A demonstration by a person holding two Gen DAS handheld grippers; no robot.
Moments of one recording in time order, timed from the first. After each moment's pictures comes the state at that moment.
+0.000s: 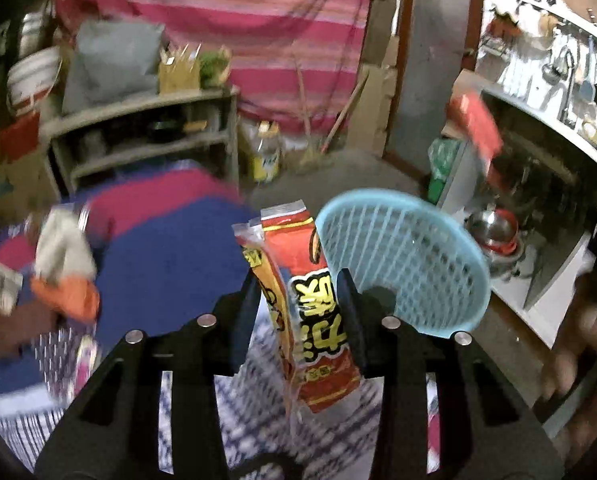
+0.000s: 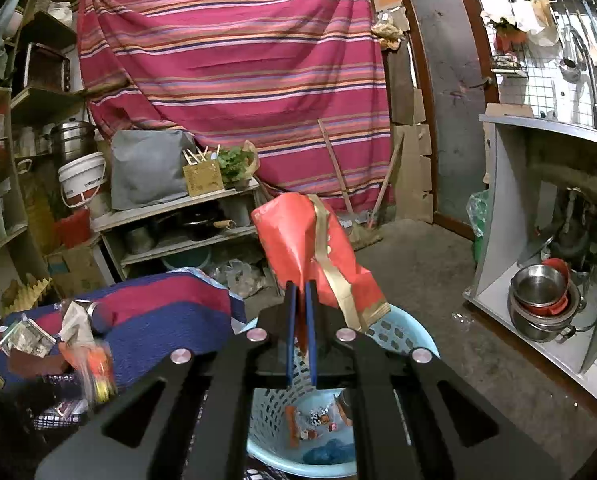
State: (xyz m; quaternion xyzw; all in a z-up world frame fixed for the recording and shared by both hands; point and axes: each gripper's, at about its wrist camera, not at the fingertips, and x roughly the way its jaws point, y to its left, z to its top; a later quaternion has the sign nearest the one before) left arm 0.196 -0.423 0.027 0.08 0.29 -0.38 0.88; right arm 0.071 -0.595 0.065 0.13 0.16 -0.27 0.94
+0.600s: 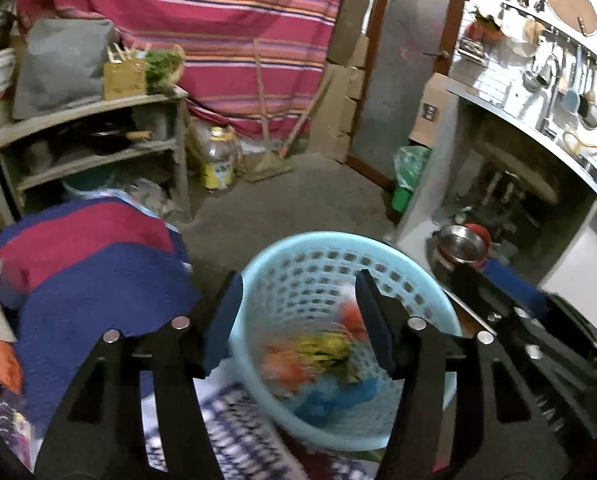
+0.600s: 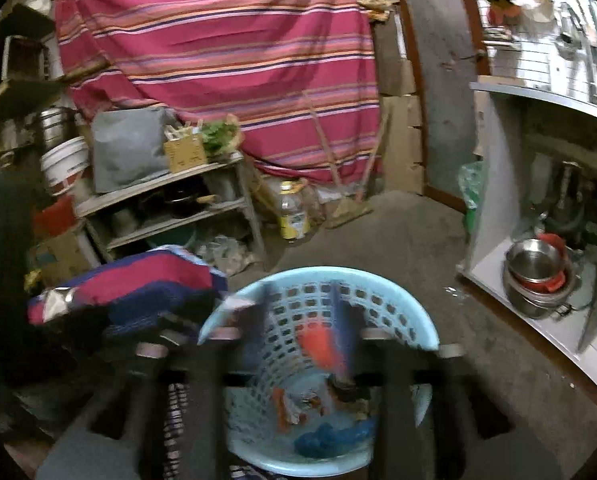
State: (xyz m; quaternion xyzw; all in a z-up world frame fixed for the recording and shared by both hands) left arm 0.231 -0.520 0.020 0.06 0.31 -0.43 0.85; right arm 0.083 -0.612 0.045 0.16 0.19 -0.29 0.92
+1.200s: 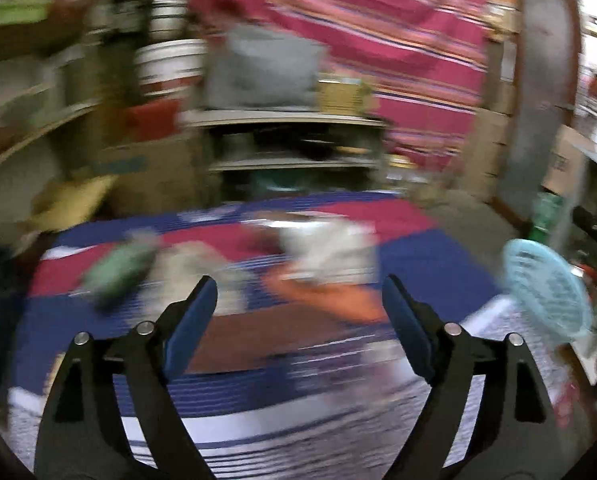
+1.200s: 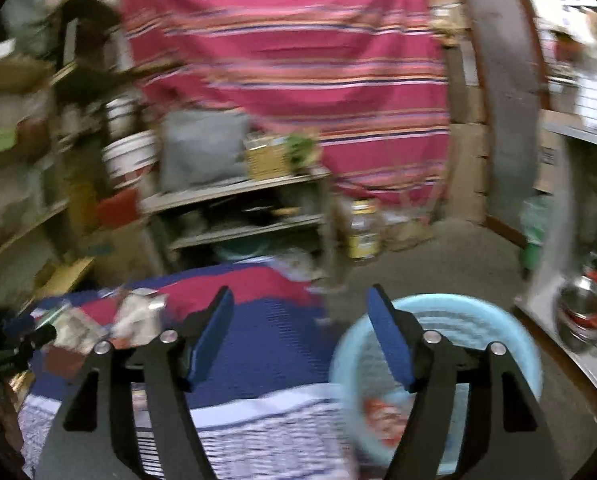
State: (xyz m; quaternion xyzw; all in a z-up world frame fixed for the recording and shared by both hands) left arm 0.279 -0.164 0.042 0.04 0.28 -0.16 0.95; right arm 0.178 -0.464 0.074 0.10 0.19 -0.14 0.97
